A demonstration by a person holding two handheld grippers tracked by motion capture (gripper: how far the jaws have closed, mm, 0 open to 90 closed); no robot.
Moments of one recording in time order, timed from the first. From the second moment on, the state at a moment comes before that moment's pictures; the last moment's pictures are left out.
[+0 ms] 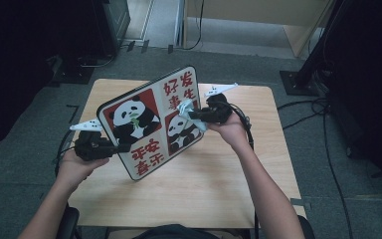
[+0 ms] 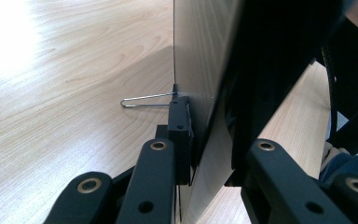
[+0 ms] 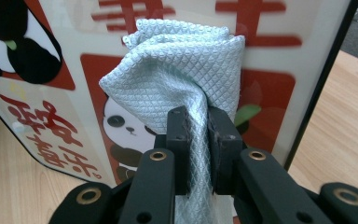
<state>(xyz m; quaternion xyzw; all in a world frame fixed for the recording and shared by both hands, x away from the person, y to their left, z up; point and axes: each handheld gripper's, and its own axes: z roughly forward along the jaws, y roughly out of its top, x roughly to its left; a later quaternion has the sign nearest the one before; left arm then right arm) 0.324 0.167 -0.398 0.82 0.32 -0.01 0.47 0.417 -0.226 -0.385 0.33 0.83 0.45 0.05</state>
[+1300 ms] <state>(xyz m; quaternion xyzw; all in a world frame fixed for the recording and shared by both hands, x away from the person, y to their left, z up) 0.323 0.167 -0.398 0.82 0.32 -0.01 0.47 0.398 -0.234 -0.484 0.36 0.85 0.40 0.01</state>
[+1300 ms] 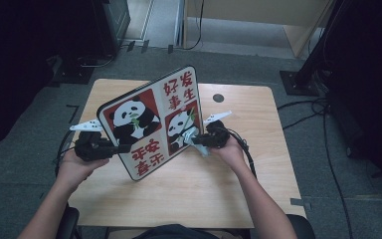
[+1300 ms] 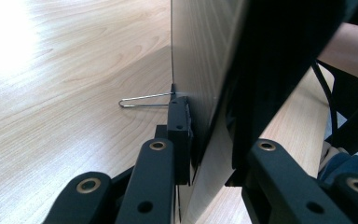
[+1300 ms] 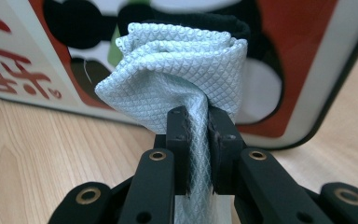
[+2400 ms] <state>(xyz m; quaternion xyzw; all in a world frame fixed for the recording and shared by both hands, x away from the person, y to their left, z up) 0.324 0.167 -0.399 0.82 0.32 -0.01 0.47 0.402 -0.229 -0.387 0.32 0.83 0.45 0.03</state>
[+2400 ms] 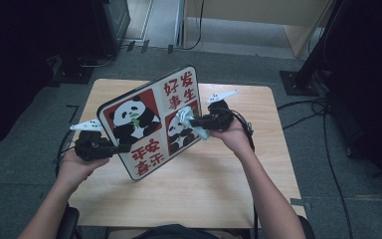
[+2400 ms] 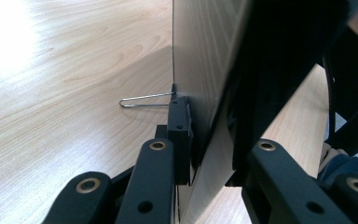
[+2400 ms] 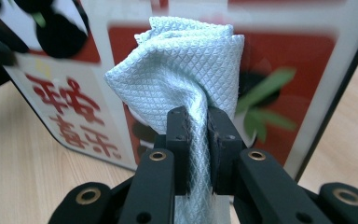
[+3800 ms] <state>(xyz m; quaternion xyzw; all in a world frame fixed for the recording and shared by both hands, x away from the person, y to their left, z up) 0.324 0.167 -0.399 0.82 0.32 -0.01 0.47 0.421 -0.183 -0.300 0.27 0.84 0.46 0.08</state>
